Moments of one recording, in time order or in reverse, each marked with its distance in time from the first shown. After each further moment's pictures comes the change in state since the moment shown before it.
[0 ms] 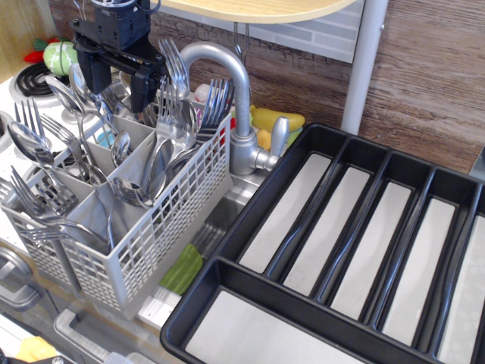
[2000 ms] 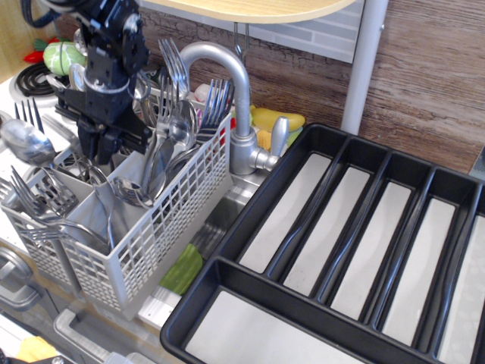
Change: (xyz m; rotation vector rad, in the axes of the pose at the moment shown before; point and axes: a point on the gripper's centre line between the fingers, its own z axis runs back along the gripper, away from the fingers) arm -0.031 0.000 -0.048 0.174 0.023 0.114
